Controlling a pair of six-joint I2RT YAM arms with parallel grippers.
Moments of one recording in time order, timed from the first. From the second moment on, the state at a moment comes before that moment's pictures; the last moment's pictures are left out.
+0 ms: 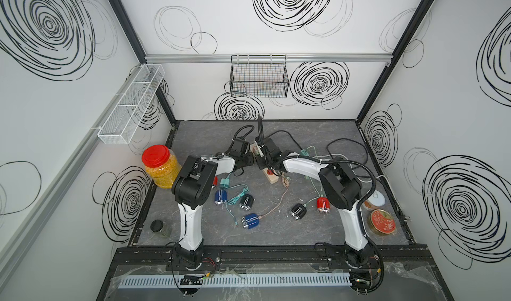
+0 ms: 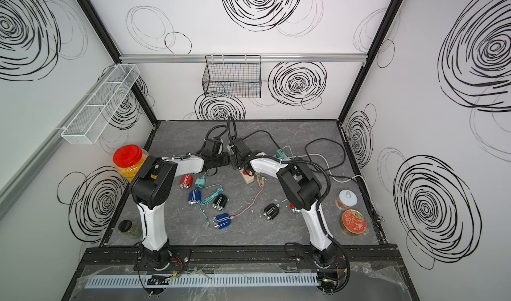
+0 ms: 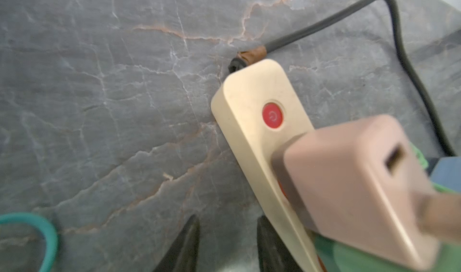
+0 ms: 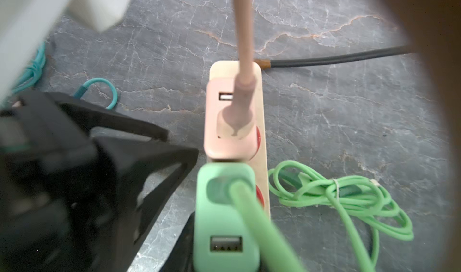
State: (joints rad) left arm -0.36 2.00 1.15 0.00 0.07 -0.50; right arm 0.75 2.13 1.52 -0.21 0.15 0.13
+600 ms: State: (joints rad) left arm -0.47 1.73 0.76 0.25 0.10 -0.68; right arm 0.75 2.23 1.72 -0.33 0.08 0.16
